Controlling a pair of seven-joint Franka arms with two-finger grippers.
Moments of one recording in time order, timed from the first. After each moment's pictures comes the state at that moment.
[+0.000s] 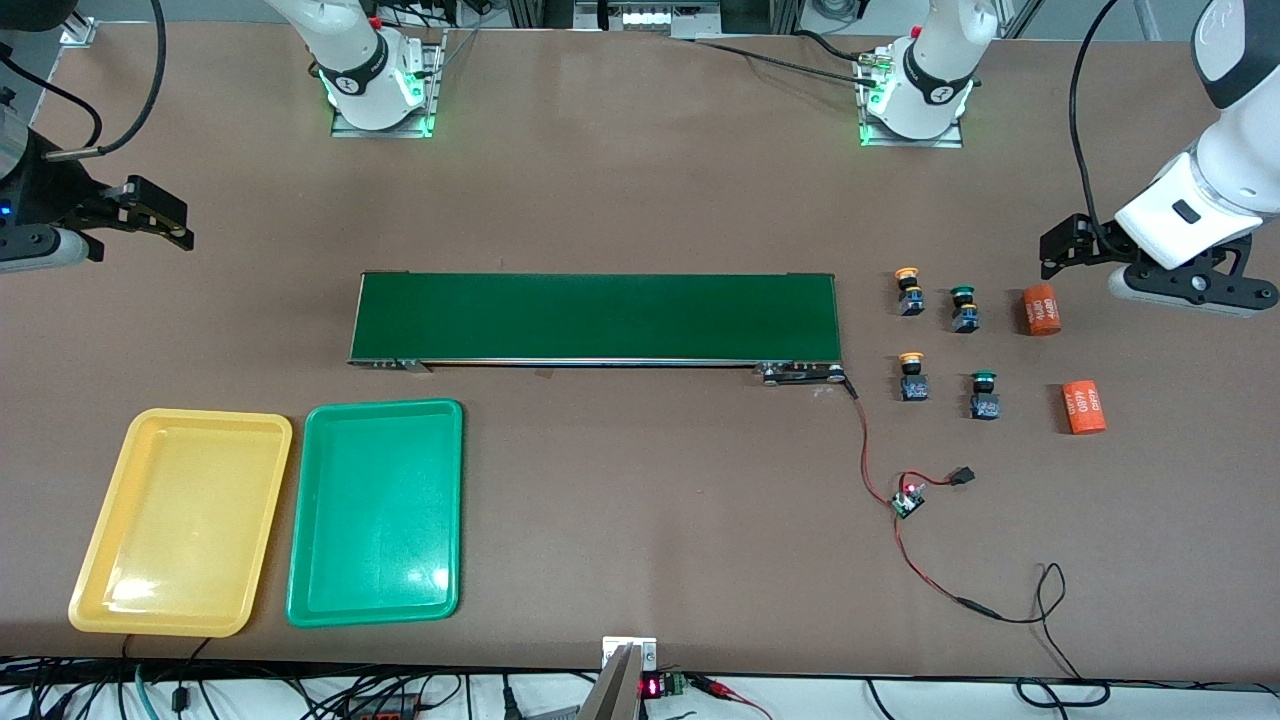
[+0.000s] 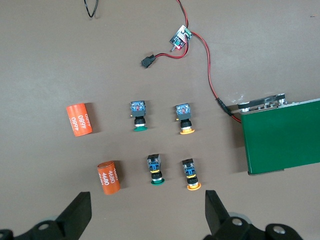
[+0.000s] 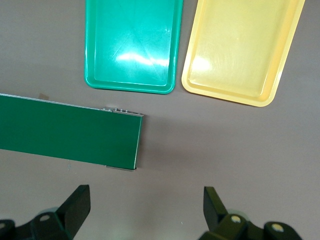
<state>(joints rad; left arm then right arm) -0.07 -0.02 0.03 -1.78 0.04 1.73 0.13 -0.02 0.02 0.05 -1.59 -0.01 1.58 -0.12</state>
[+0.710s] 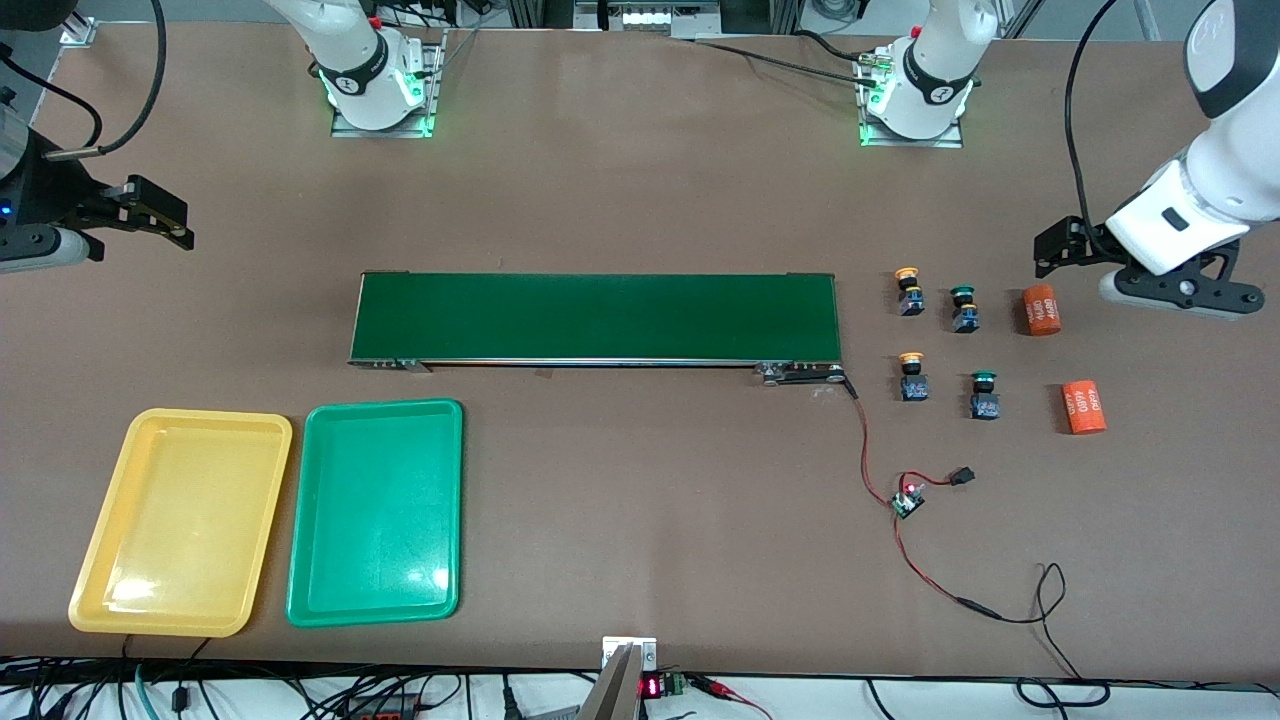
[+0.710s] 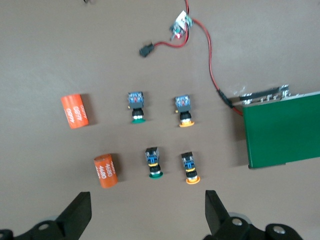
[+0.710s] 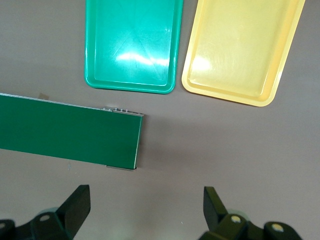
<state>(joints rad) -0.07 0.00 0.03 -1.81 0.04 1.72 0.12 -0.02 0.02 0.05 -1.59 -0.01 1.58 -0.12</state>
